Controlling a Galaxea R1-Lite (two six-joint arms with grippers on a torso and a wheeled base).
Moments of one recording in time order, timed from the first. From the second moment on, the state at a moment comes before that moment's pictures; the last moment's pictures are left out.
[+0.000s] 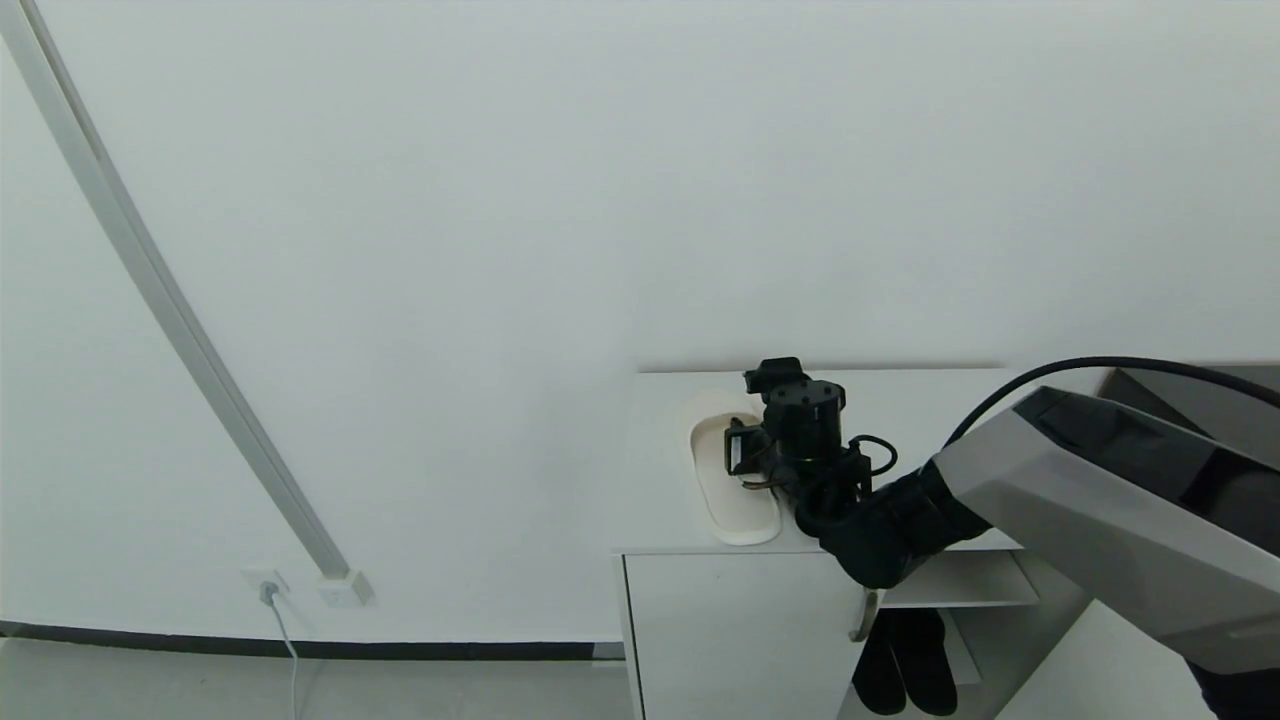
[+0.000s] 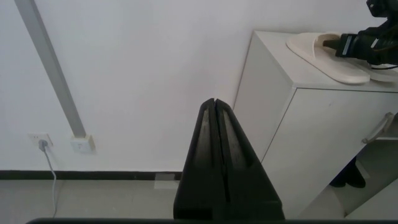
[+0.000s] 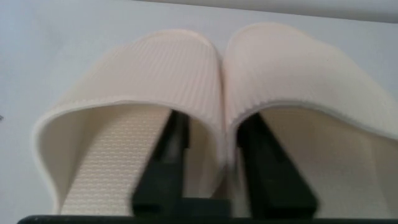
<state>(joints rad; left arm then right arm) 0.00 0.00 0.00 0.00 -0.01 -0.08 0.62 2.37 -1.36 -0.84 -0.42 0.12</state>
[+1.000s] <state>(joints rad) 0.00 0.00 0.00 0.00 0.01 -0.08 0.69 1.96 -0.82 -0.91 -0.14 0.06</state>
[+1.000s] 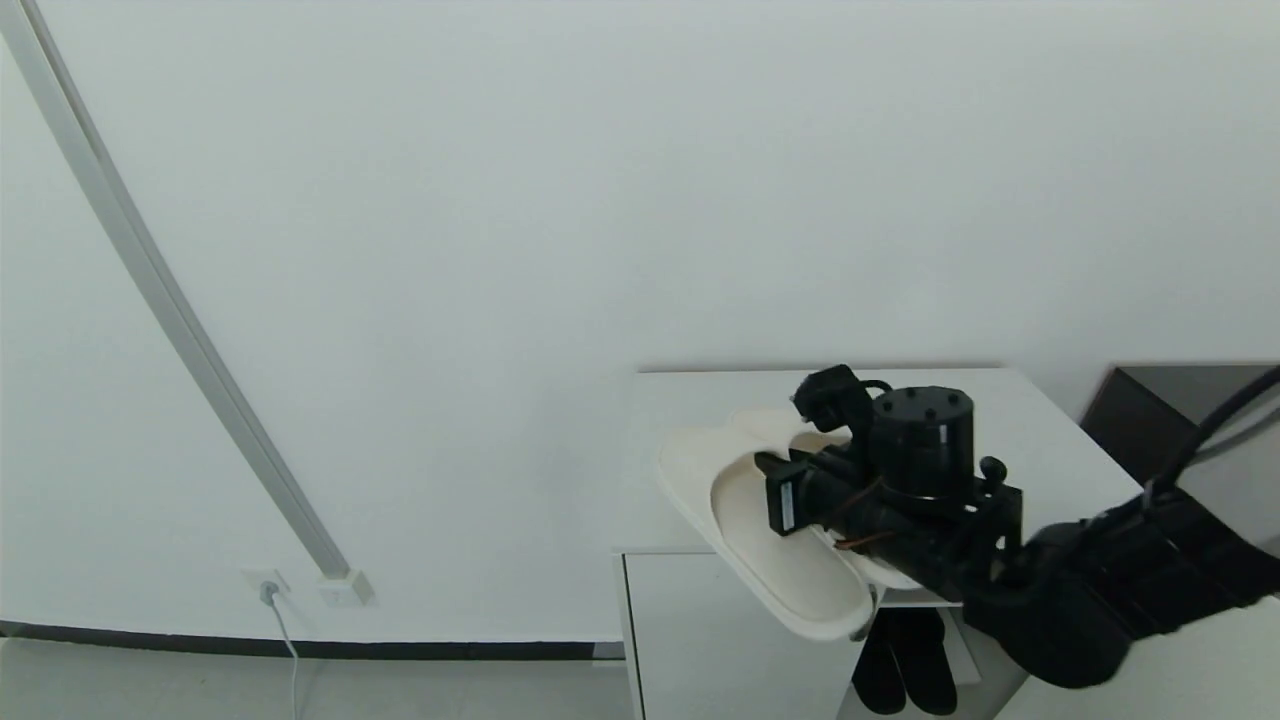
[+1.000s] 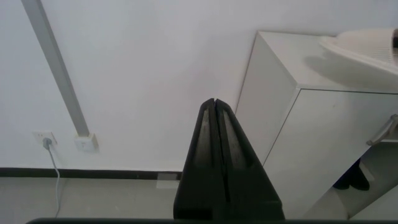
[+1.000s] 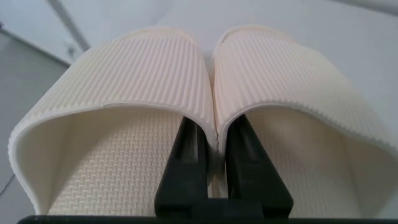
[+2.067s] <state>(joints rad) 0.00 0.00 0.00 0.00 0.01 -0.08 0.77 1.73 -0.58 -0.94 -0.07 0.06</state>
